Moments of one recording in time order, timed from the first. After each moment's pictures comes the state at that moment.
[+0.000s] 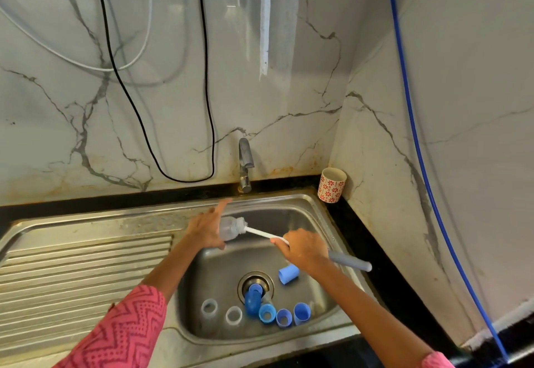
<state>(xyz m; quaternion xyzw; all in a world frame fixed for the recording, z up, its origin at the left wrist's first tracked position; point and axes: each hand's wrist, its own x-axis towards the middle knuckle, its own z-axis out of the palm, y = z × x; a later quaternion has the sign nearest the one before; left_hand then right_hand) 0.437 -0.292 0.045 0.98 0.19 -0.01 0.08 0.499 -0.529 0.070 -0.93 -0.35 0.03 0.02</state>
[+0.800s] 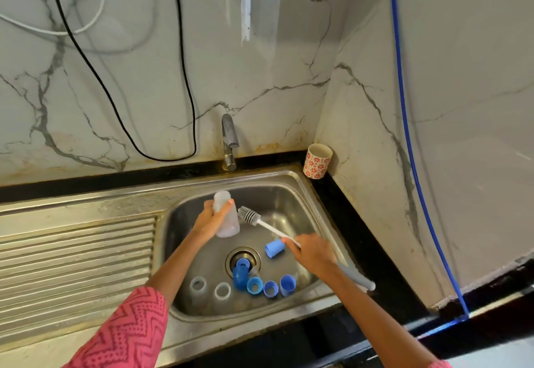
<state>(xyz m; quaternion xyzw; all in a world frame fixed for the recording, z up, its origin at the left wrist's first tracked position) 0.445 -0.338 0.016 0.79 0.34 0.05 0.51 0.492 -0.582 0.030 -0.95 -0.25 0.13 0.10</state>
